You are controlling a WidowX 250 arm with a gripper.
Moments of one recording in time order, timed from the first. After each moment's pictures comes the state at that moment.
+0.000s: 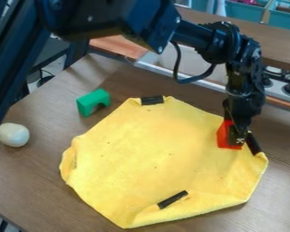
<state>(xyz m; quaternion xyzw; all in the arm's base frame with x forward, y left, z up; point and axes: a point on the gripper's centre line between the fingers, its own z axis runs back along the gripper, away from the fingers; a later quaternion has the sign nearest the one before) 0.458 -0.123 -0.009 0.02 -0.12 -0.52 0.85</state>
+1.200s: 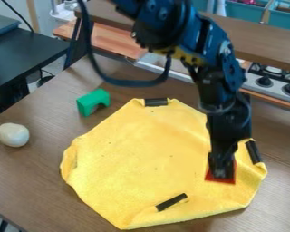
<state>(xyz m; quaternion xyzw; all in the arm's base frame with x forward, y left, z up) 0.323 -0.144 0.052 -0.05 -0.17 -0.59 0.79</state>
